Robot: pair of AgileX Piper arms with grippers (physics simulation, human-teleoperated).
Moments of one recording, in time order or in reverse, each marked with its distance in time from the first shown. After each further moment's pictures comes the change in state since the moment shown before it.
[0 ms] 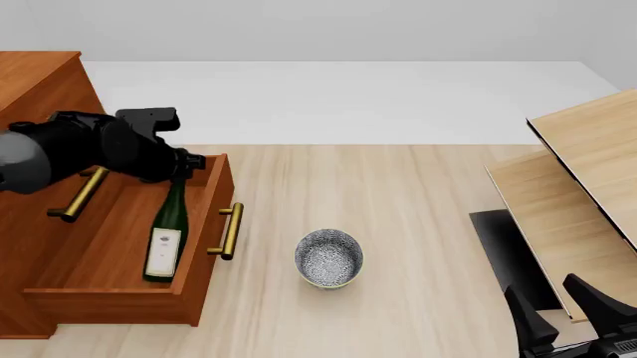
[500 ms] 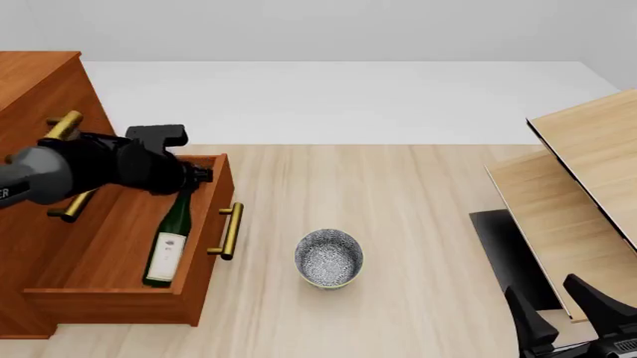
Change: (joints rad) left arm -0.006 0.057 0.069 -0.131 -0.034; right arm -0.003 0.001 0.000 0.003 0.000
